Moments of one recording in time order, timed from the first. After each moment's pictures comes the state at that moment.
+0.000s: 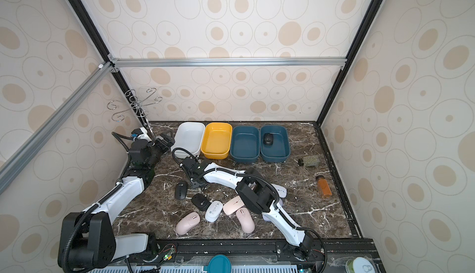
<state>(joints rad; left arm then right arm) -0.02 1.28 0.74 0.35 0.02 -0.72 1.02 2.39 1.97 -0.76 0.22 0.58</state>
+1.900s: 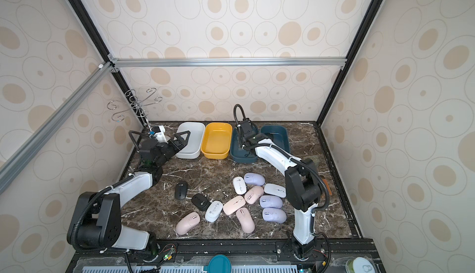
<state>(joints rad) -0.10 1.45 0.74 0.57 0.37 -0.83 0.50 1.91 1.56 -0.50 0.33 0.30</state>
